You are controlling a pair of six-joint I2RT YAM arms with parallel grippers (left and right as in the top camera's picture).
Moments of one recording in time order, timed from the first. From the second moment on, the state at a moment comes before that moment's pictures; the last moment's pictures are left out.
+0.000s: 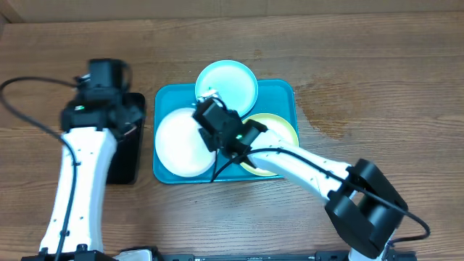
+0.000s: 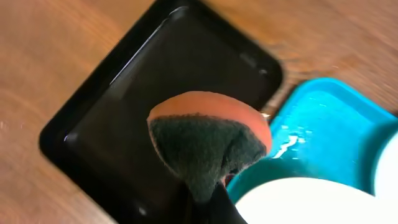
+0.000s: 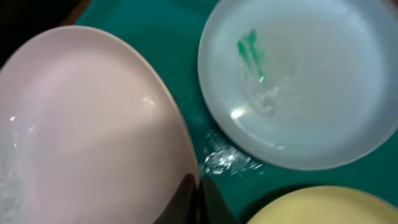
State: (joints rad) left arm 0.10 1.44 1.29 -0.97 -0.27 -0.53; right arm 0.89 1.91 1.42 -0.46 0.29 0.26
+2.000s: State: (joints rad) left arm 0.43 1.45 1.29 -1.06 0.02 -0.53; right arm 0.00 1.90 1.48 -0.75 -0.21 0.25
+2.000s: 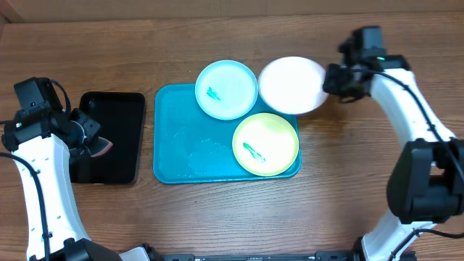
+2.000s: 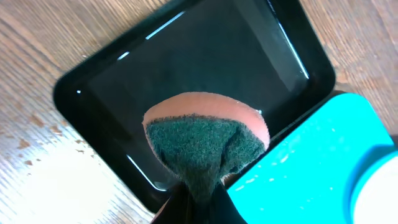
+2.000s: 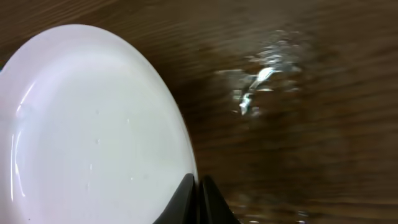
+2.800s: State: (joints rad) left arm 0.43 1.45 1.29 -1.05 0.09 -0.52; right arm -0.15 1.90 1.40 -0.65 -0.20 0.26
